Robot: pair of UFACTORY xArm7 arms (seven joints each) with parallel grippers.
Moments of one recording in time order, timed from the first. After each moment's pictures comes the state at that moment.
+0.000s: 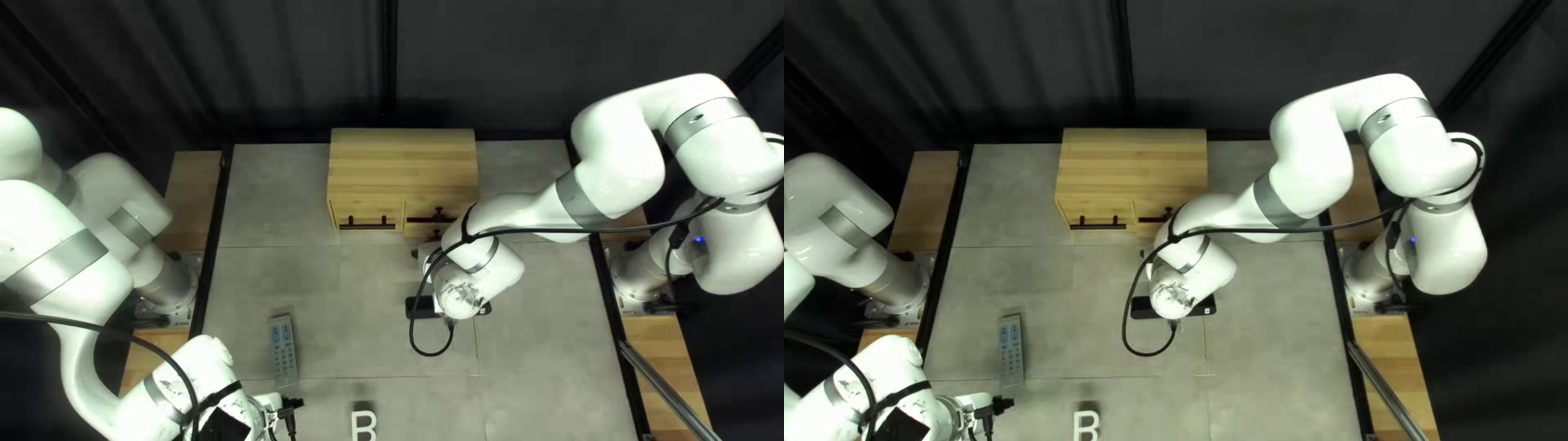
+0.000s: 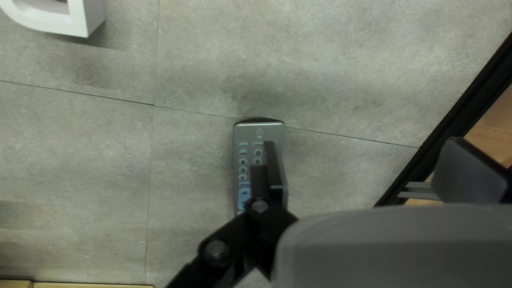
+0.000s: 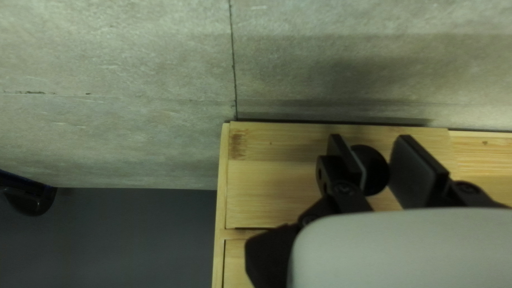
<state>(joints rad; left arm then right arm) -0.73 -0.03 -0.10 0.87 -0.01 1.10 0.50 0.00 0.39 0.16 1.01 -0.98 1.03 -0.74</state>
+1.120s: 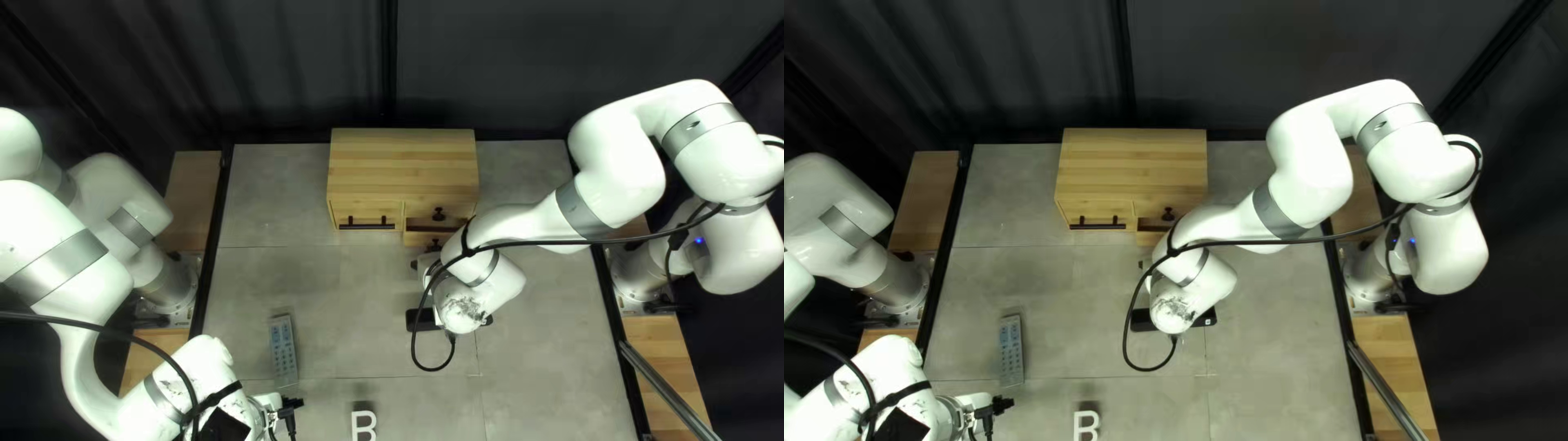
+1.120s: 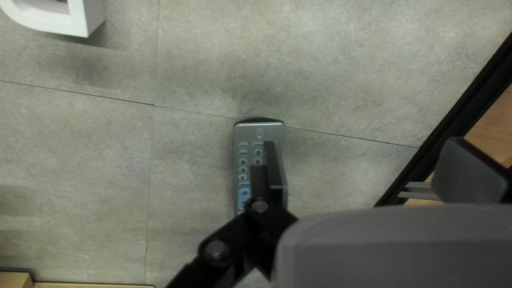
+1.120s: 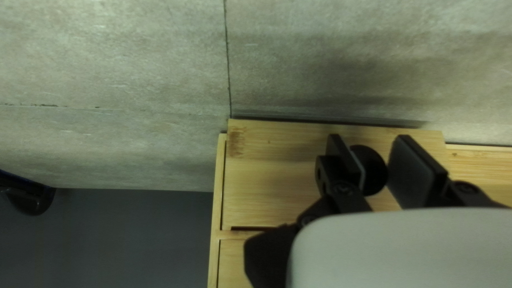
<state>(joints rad) -0.73 -0.03 -0.10 0.87 -0.01 1.10 0.50 0.04 0.40 0.19 1.04 -0.96 1.06 -0.74</state>
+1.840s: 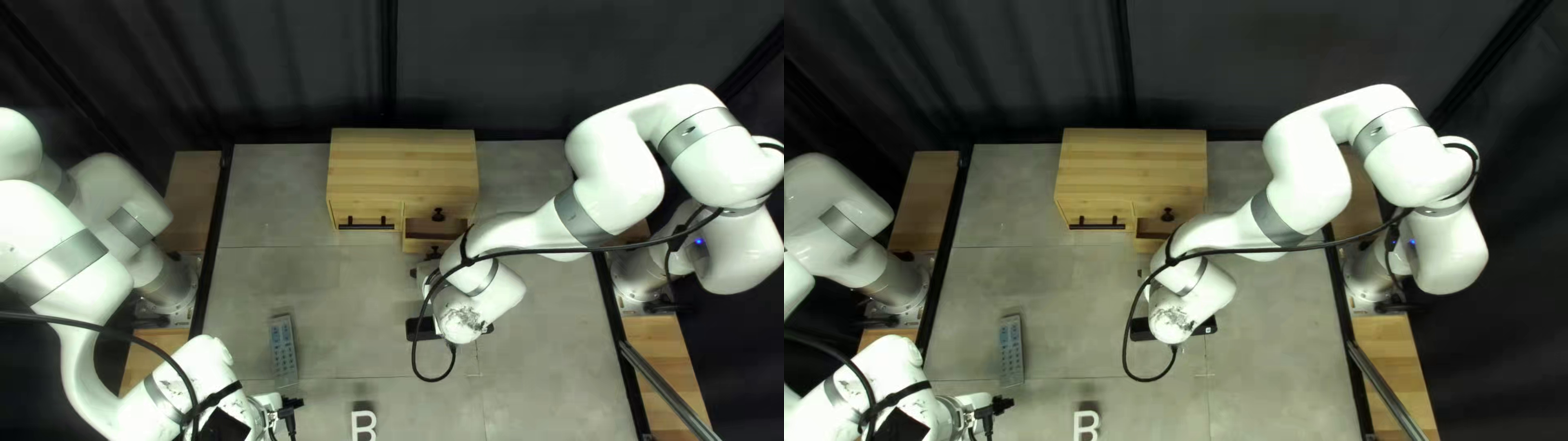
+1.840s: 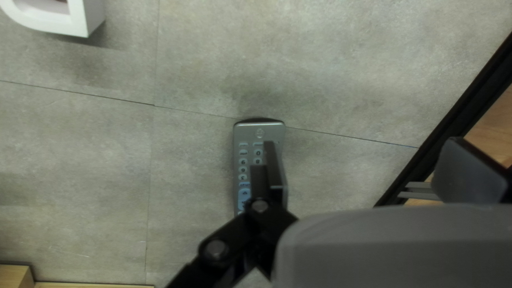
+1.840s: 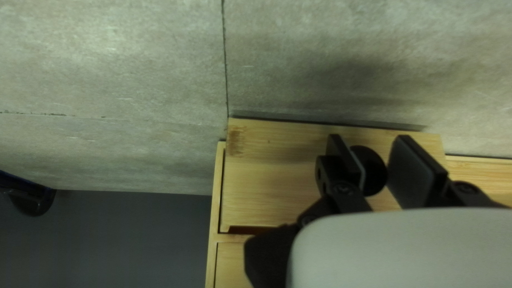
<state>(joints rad) -0.73 -0.03 -0.10 0.87 -0.01 1.10 0.50 0.06 0.42 0.21 1.06 -0.94 1.08 -0.74</state>
